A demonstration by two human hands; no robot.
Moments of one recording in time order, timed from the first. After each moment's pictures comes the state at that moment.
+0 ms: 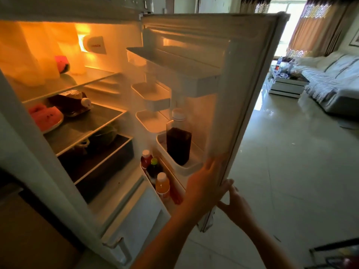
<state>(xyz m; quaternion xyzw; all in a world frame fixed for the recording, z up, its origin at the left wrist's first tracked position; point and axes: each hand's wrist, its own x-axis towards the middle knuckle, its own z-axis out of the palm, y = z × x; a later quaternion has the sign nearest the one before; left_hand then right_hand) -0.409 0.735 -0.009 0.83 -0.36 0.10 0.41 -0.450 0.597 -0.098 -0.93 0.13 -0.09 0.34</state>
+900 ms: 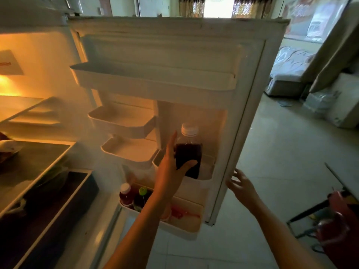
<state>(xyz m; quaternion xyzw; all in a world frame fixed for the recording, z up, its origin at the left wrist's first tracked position) -0.247 0.715 -0.002 0.71 -0.33 -0.04 0.62 -0.375 0.509 -0.082 -0.78 0.29 -0.18 0.52</state>
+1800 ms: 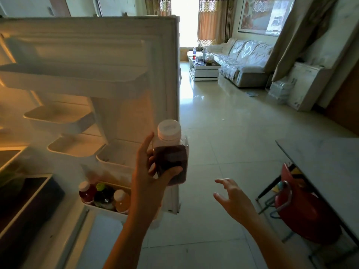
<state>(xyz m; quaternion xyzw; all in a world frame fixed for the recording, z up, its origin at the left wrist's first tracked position) -0.400 0.696 0.027 0.60 -0.38 -0.06 0.71 -0.542 0.499 -0.083 -0.90 0.31 -0.17 0.27</state>
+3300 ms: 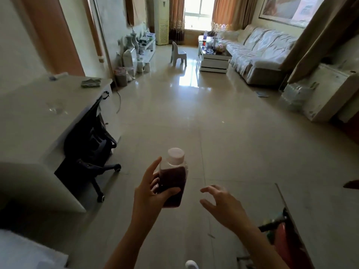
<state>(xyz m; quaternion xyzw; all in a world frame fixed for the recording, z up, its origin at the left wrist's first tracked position) -0.296 0.306 -0.085 0.69 -0.25 -0.13 0.67 -0.423 0.129 -0.094 -0.94 0.25 -0.02 0.23</state>
